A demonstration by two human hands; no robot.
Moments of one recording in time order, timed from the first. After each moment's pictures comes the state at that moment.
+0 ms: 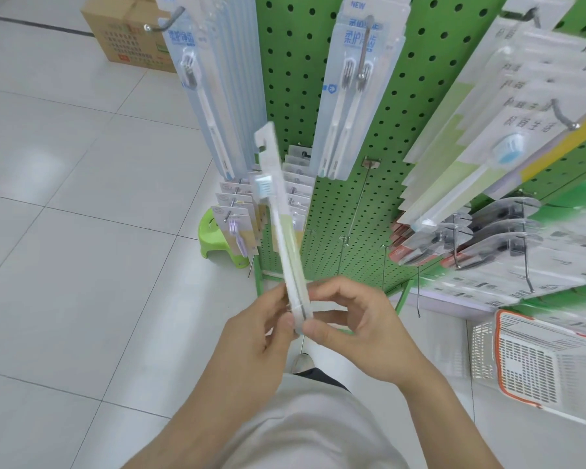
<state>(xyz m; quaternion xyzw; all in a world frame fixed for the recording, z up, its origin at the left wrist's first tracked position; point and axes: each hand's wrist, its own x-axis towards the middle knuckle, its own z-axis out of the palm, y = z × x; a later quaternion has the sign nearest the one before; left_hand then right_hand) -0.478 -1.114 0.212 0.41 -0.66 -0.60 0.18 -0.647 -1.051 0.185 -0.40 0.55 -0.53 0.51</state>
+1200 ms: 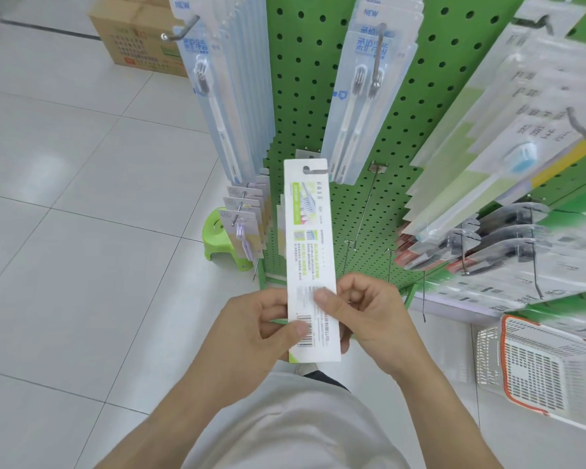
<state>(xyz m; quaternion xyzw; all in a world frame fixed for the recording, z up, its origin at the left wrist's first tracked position) -0.473 -1.138 0.221 0.42 -0.58 -0.68 0.13 -0.647 -1.067 0.188 -0.28 0.59 -0.55 0.52</state>
